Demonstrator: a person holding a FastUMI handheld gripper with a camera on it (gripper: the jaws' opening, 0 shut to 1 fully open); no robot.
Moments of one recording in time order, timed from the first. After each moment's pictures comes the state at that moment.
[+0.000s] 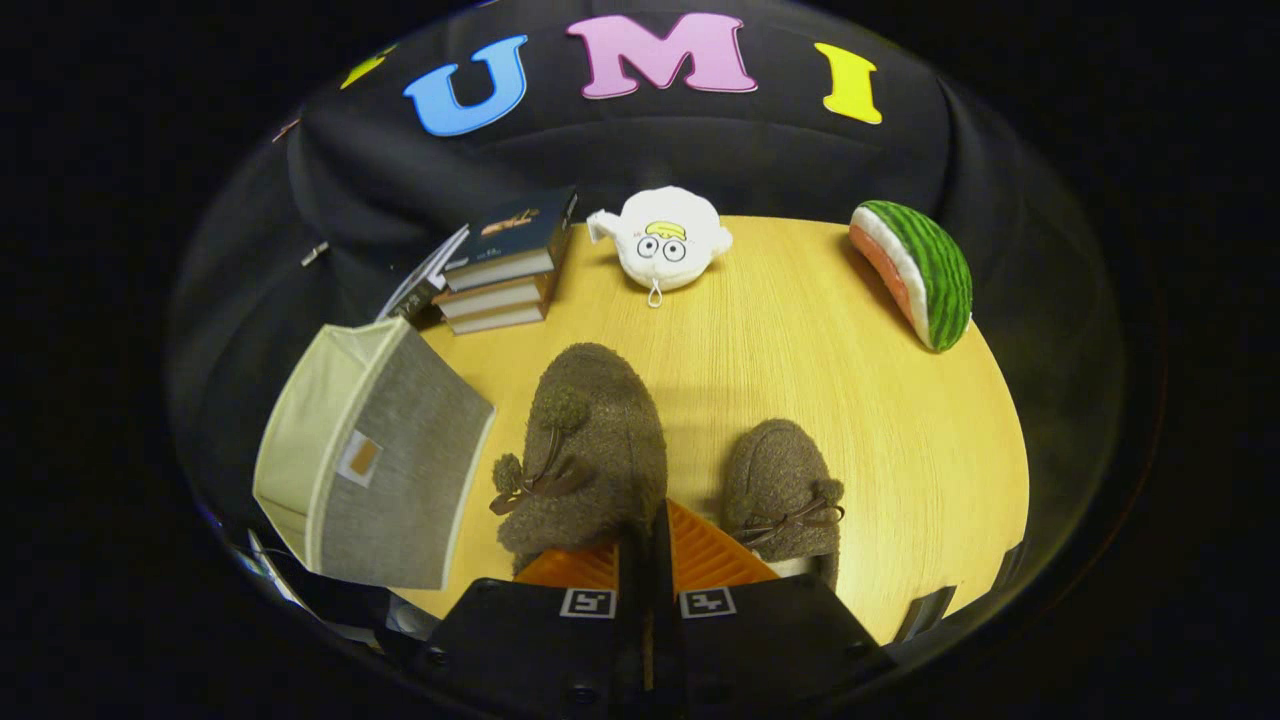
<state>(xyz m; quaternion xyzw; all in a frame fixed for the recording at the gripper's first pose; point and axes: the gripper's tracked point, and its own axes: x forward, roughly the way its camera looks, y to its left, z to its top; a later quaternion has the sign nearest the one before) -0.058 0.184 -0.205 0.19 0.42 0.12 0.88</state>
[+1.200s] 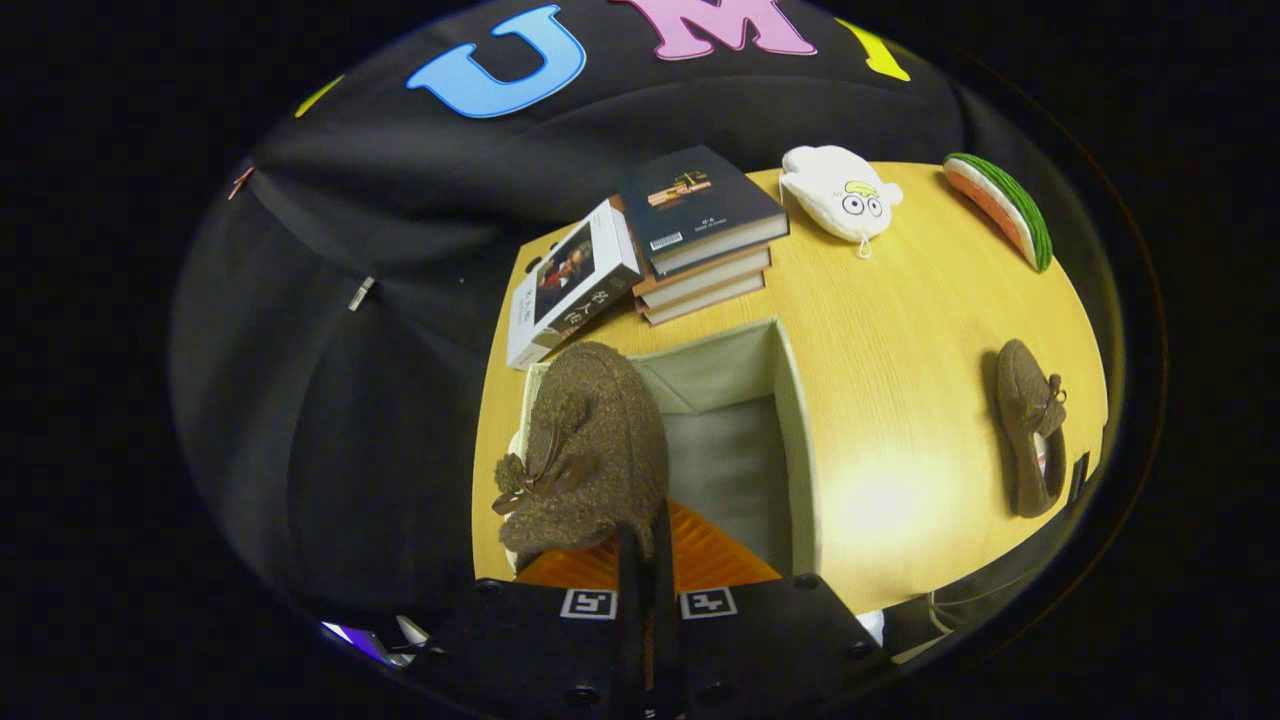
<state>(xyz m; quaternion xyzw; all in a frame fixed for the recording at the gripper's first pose) -0.059 0.460 -0.093 0.30 0.52 0.13 0.79</state>
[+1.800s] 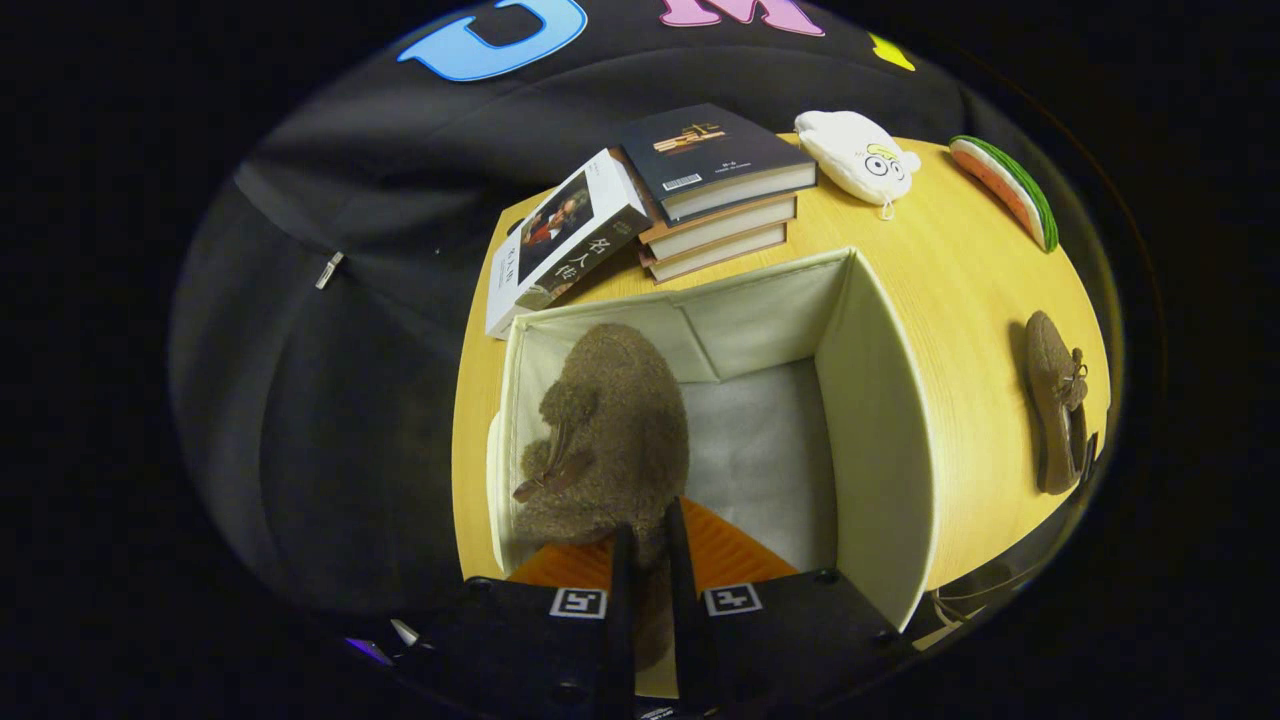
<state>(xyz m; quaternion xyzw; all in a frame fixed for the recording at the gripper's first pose) -0.061 0.510 -0.116 0.30 0.55 0.14 0.77</state>
